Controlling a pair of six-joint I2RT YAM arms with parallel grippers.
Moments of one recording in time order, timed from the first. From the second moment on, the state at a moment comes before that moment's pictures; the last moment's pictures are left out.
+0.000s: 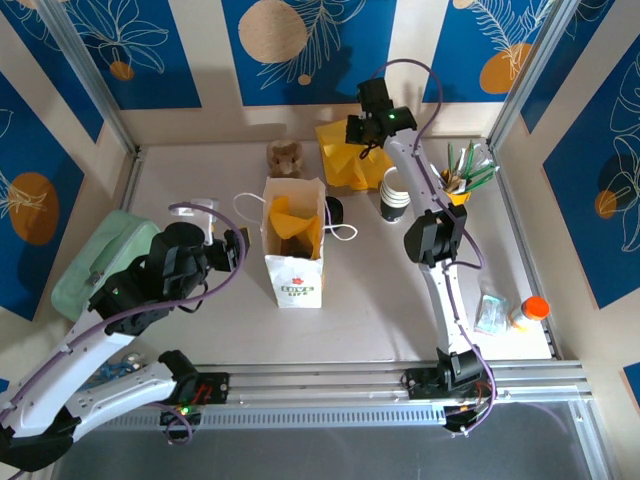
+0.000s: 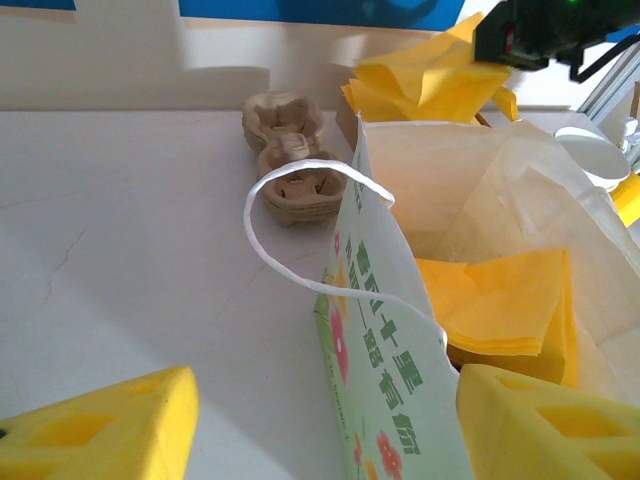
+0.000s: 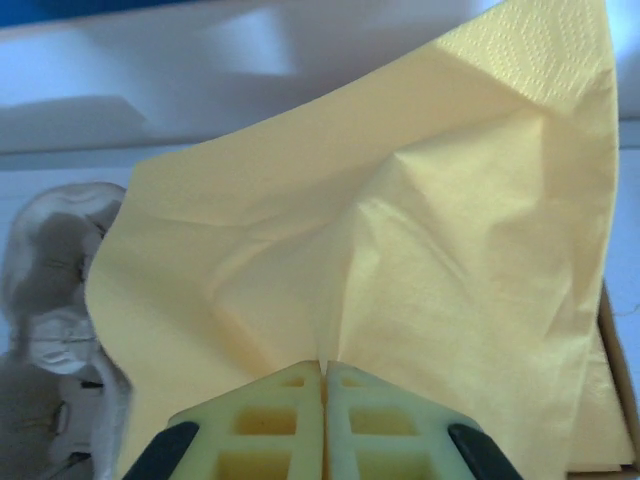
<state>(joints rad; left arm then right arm) -0.77 0.80 1.08 -0.76 -0.42 -0.42 0.32 2.47 2.73 -1.04 0.05 0.31</state>
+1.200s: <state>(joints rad) -0.77 0.79 1.05 -0.74 -0.36 -0.44 0.66 1.71 2.22 -1.12 -0.33 0.82</state>
